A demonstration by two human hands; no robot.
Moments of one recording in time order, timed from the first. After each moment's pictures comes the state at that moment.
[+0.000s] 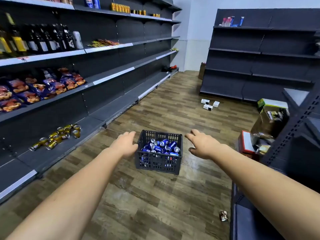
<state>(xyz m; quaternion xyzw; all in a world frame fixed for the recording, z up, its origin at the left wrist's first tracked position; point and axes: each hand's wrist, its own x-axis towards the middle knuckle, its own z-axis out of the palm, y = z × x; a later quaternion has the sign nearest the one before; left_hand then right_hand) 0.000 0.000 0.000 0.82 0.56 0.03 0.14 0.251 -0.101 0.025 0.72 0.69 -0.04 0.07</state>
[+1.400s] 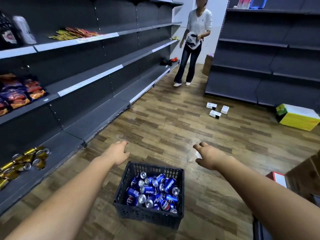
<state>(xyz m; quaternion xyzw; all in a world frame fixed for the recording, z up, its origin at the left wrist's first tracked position) 0.214 0.477 -0.039 0.80 0.58 -0.03 0.17 0.504 0.368 -0.024 0.75 0.63 -0.15 0.11</state>
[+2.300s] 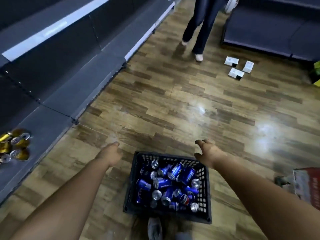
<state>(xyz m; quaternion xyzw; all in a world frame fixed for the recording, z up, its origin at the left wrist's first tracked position) 0.180 0.772 -0.242 0.68 0.64 -0.14 0.32 0.478 0.651 -0.198 0.78 0.52 -0.32 0.09</state>
